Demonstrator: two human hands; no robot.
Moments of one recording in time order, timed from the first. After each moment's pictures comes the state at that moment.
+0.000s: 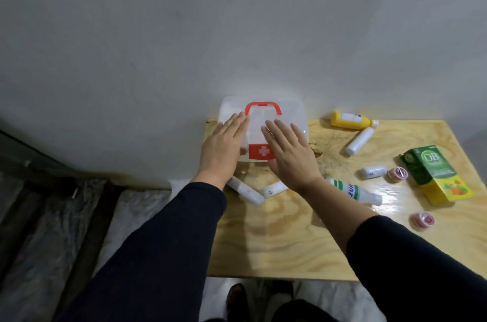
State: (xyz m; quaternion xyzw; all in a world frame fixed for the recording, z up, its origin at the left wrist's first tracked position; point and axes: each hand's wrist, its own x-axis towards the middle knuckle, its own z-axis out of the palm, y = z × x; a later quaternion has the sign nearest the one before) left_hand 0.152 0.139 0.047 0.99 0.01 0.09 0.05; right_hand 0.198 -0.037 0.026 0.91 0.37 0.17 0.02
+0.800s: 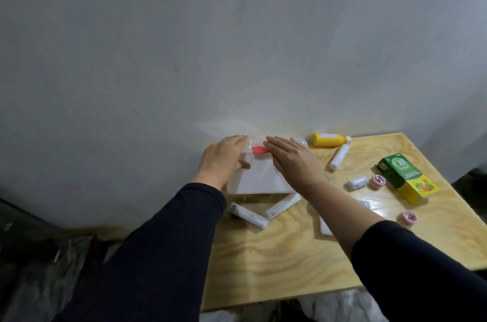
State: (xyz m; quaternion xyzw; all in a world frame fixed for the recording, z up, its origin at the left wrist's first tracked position) left_hand 0.160 0.150 0.113 0.99 -0.09 0.07 0.07; right_hand 0.192 -0.043 0.075 0.90 0.33 0.26 -0.14
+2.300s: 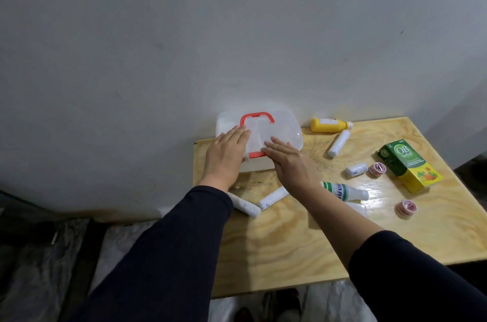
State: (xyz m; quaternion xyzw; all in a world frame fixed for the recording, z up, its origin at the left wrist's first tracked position) left_hand 0.170 0.127 0.060 0.99 -0.07 0.09 0.03; right_hand 0.181 -0.047 0.039 0.92 0.27 0.16 -0.24
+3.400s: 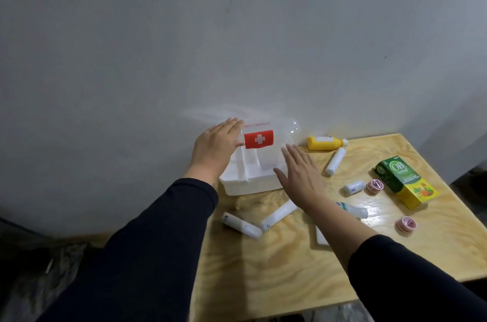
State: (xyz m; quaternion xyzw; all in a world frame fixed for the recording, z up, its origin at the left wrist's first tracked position) left_hand 0.198 0.148 0.121 0.98 -0.10 0.15 0.03; right_hand 0.200 -0.061 0.051 0.98 0.14 0.04 -0.13
